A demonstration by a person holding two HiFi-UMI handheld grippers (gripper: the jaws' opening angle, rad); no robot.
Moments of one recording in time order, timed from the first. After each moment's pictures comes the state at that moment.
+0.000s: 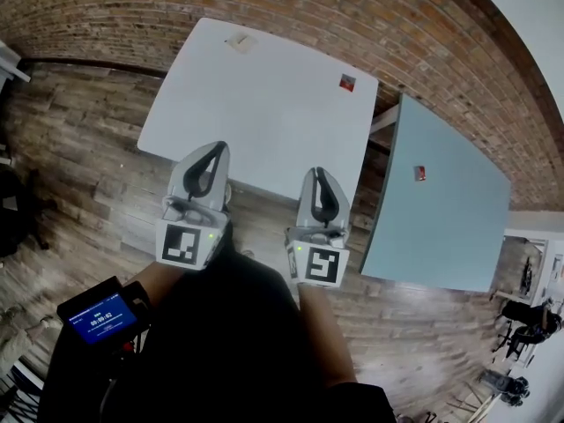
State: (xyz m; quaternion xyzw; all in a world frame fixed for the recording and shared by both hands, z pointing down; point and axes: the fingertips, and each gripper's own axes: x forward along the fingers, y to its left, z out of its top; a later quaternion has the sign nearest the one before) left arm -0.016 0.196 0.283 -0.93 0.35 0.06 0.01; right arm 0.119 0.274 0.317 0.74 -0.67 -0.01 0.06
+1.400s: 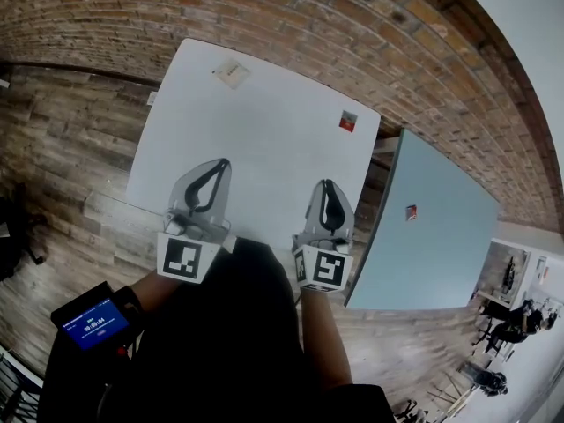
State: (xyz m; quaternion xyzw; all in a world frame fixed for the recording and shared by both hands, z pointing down) left arm 0.041 0.030 0.317 -0.94 0.33 0.02 -0.06; right arm 0.202 0.115 0.351 0.77 -0.63 0.06 0.11
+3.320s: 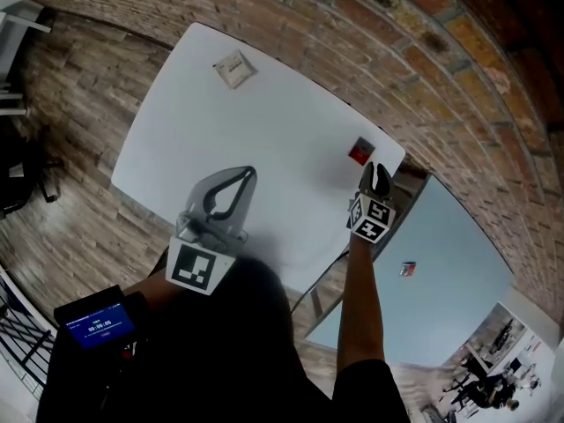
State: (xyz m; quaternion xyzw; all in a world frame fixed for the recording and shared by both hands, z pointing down) left arm 0.191 -0.006 0.363 -0.92 0.37 -0.07 -0.07; right arm 0.491 0.012 0.589 0.72 -0.62 0.21 0.23
